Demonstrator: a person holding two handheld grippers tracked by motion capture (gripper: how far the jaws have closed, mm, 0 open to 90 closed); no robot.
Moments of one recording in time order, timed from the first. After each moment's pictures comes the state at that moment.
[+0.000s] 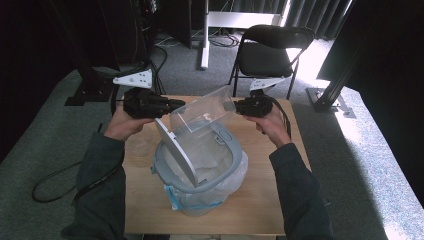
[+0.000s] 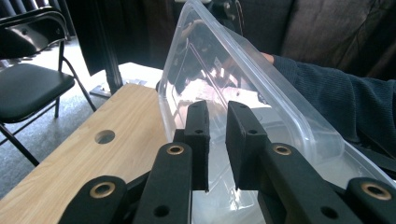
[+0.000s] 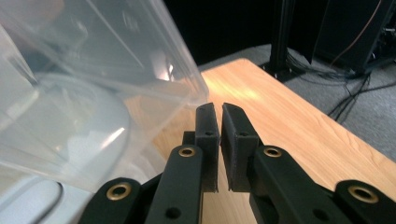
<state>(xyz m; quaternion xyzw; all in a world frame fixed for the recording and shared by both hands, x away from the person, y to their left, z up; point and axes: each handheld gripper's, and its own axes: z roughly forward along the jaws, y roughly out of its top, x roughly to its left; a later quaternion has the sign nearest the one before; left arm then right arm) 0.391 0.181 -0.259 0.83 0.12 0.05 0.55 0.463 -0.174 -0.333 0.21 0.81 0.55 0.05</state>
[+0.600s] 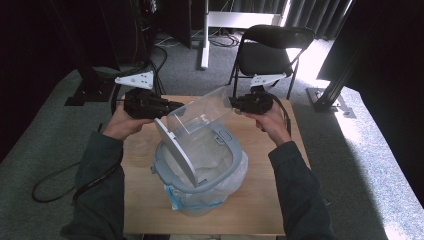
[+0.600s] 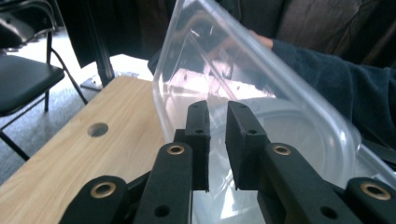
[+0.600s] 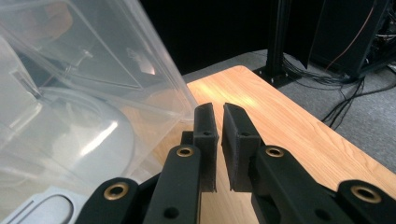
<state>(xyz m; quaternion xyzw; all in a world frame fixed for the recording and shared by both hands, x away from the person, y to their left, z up) 0.398 0.187 -0.267 0.84 0.12 0.04 0.54 0.461 -0.173 -0.323 0.22 0.81 0.55 0.06</state>
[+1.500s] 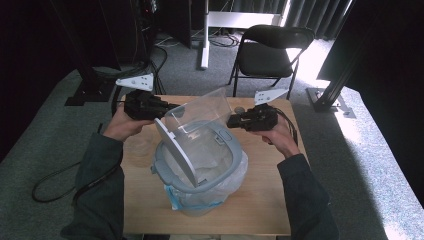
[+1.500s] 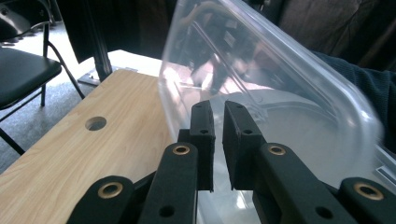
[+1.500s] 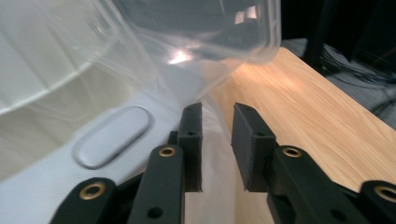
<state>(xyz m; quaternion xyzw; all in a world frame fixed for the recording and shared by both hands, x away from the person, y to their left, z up) 0.401 0.186 -0.274 0.84 0.12 0.03 0.53 0.428 -0.184 -0.342 0.14 0.83 0.54 0.01</state>
